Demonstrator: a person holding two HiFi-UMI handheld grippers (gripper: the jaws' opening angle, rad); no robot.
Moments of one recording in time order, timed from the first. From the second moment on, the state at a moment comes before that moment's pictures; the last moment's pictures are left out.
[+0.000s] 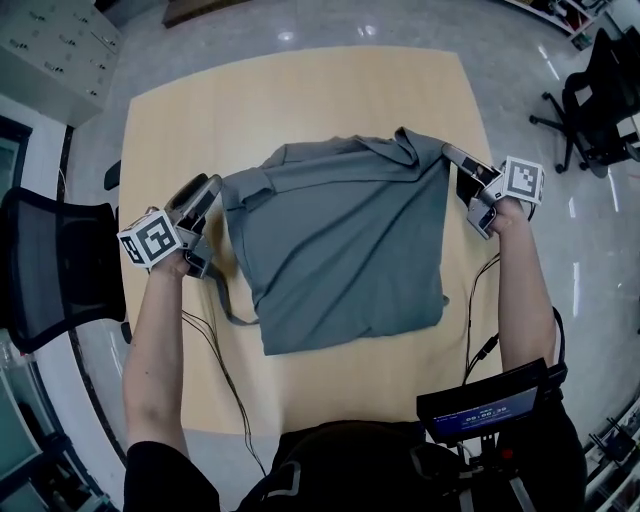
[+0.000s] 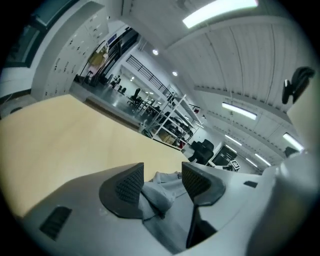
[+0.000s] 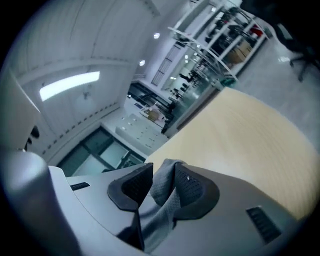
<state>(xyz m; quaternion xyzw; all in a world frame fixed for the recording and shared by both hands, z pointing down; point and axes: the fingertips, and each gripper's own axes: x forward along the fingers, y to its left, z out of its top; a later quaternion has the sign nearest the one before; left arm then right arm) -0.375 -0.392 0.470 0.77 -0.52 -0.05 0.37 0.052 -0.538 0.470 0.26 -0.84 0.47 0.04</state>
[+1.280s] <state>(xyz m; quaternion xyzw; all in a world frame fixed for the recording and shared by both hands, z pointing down) -0.243 -0.195 0.332 0.80 -0.58 -0.01 0.15 0.021 -0.312 0.341 0.38 -0.92 0.09 0.08</state>
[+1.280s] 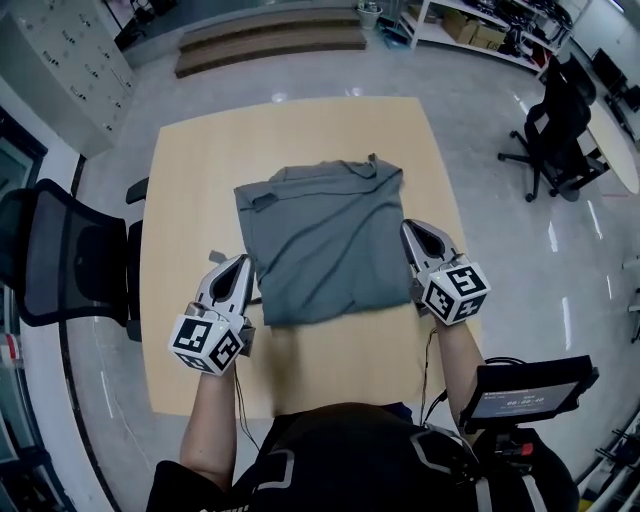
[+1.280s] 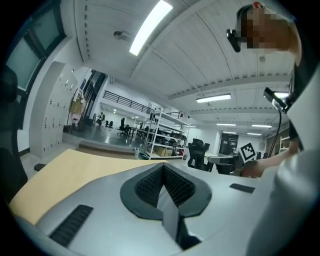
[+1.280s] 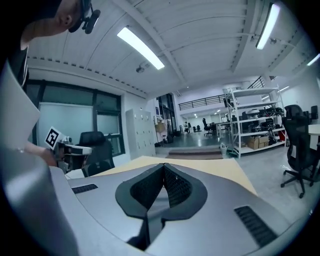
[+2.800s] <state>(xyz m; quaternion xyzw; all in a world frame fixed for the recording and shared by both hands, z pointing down) -0.199 -0.102 0.274 0.75 -0.65 -0.01 0.09 0.038 -0.230 0.281 0.34 -0.94 0.06 0.03</state>
